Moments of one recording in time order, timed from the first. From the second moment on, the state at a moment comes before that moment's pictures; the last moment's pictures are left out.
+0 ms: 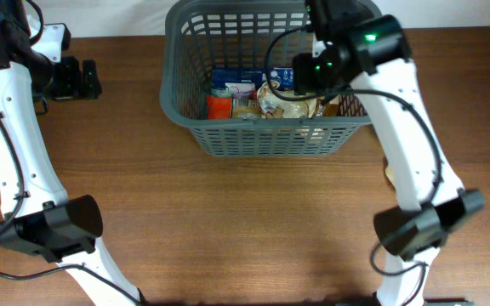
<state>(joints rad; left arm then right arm) 0.25 2.07 2.52 -1.68 0.08 0.18 0.35 2.05 2.32 -1.44 0.08 0.29</state>
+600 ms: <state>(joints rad) 0.25 2.07 2.52 -1.68 0.08 0.18 0.40 2.17 2.26 -1.32 -0.06 0.19</state>
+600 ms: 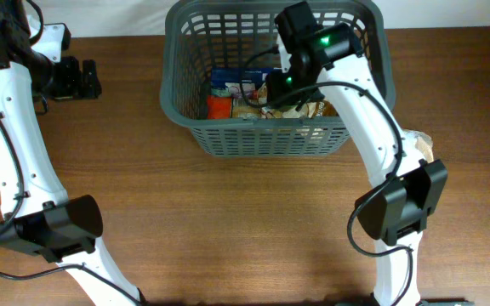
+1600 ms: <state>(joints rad) 0.25 2.07 2.52 -1.68 0.08 0.18 0.44 2.16 2.65 -1.45 0.00 0.12</state>
